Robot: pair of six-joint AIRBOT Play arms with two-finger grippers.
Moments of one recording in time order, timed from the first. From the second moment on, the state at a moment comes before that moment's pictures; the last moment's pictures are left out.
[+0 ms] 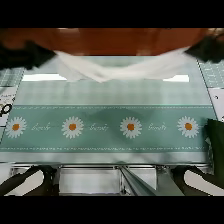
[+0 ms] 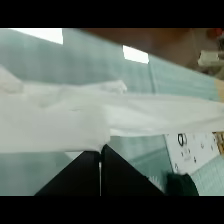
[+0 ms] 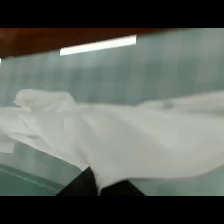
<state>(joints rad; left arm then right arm) 0.23 -1.14 1.31 0.47 -1.14 -1.25 -0.27 -1.24 1.61 -0.77 1.29 1.34</state>
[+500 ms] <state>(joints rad) 0.66 -0.77 1.72 0.50 -1.12 -1.32 -0.27 -0.94 2.09 -1.01 1.34 1.47</state>
